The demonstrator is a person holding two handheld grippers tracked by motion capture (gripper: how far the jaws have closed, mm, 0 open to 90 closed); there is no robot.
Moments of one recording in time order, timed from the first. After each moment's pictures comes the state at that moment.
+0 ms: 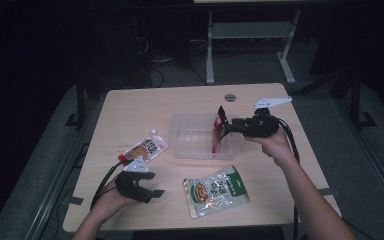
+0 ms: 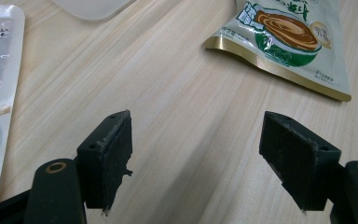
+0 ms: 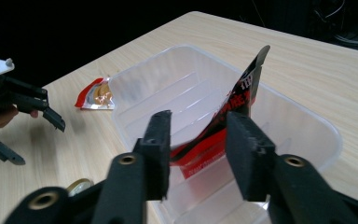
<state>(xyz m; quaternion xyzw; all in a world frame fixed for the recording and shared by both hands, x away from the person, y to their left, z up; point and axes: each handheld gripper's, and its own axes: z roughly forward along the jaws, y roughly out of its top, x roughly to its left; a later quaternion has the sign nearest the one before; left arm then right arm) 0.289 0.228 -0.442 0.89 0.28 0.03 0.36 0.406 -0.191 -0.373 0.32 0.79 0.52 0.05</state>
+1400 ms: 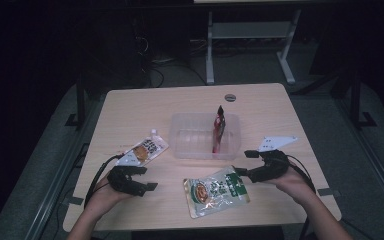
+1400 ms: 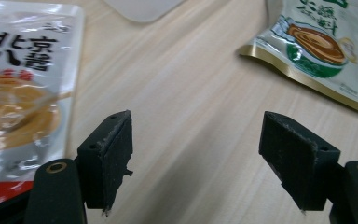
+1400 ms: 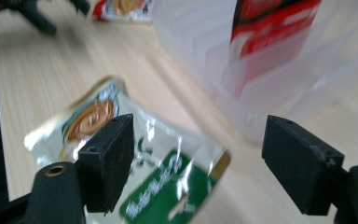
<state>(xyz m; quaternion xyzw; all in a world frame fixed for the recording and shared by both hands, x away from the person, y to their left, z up) 0.299 0.248 -0.429 0.87 0.32 0.06 0.36 0.309 -0.199 -0.411 0.29 0.85 0.44 0.07</state>
